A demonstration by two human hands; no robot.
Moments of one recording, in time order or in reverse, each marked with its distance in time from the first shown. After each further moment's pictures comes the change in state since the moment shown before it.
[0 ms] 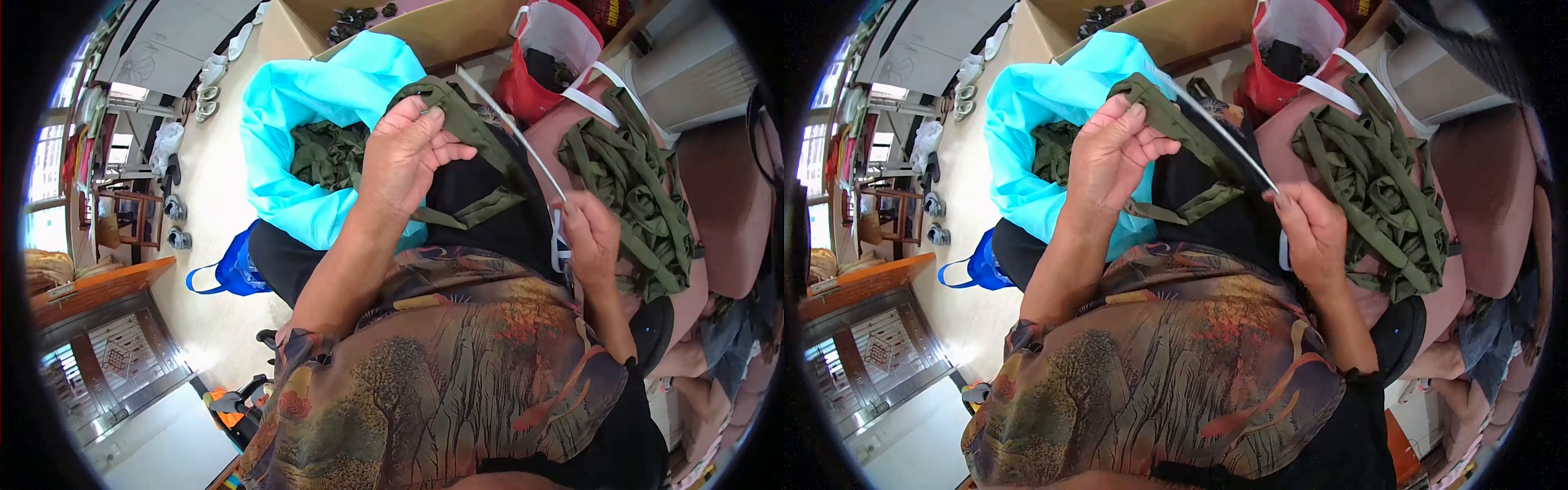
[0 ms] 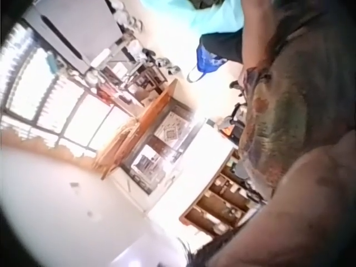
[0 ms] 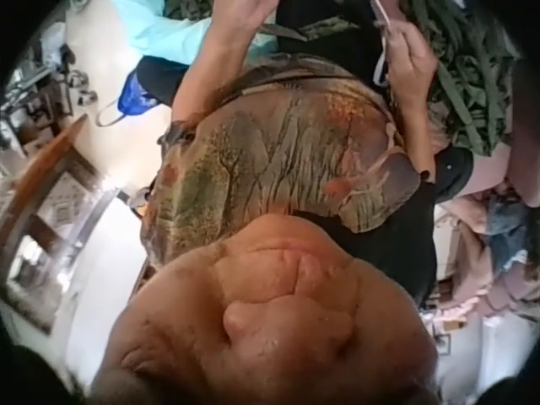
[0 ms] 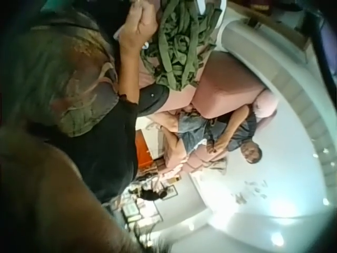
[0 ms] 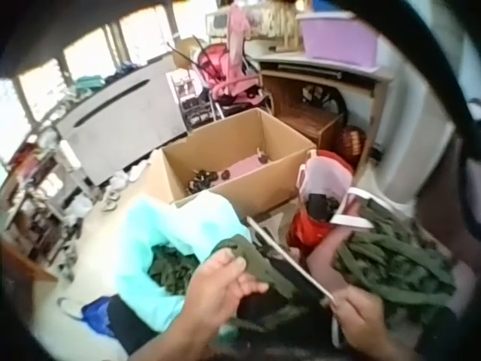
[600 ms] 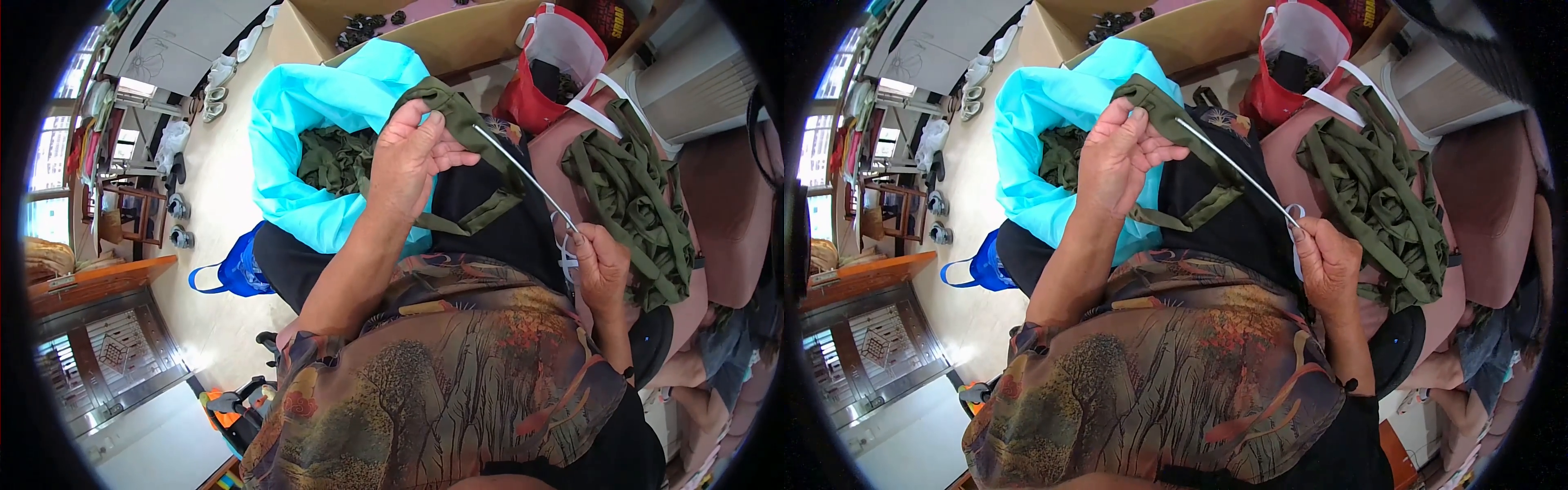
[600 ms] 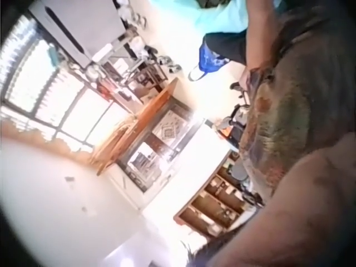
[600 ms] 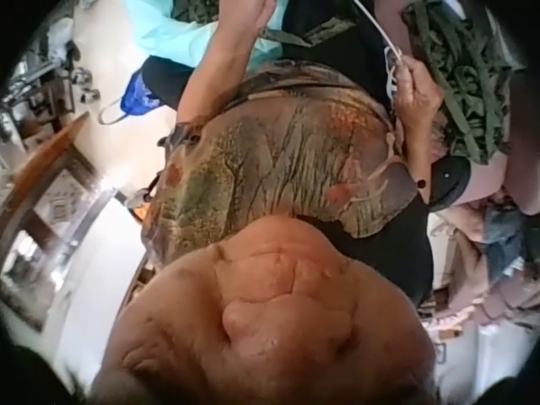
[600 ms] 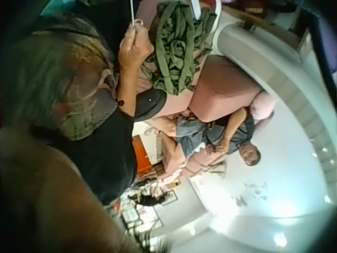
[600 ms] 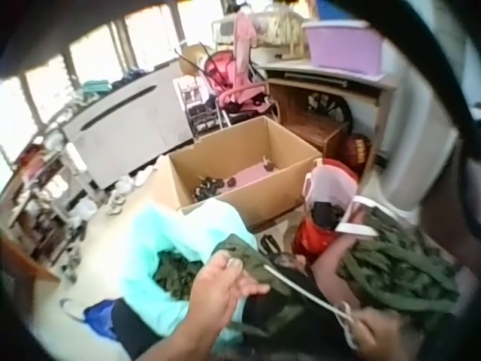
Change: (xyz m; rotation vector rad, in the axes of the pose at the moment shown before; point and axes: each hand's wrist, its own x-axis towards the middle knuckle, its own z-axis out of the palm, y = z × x) left_hand 0.000 0.003 0.001 0.068 0.052 0.097; right_hand -0.019 0.007 -0.020 -0.371 0.032 -0.180
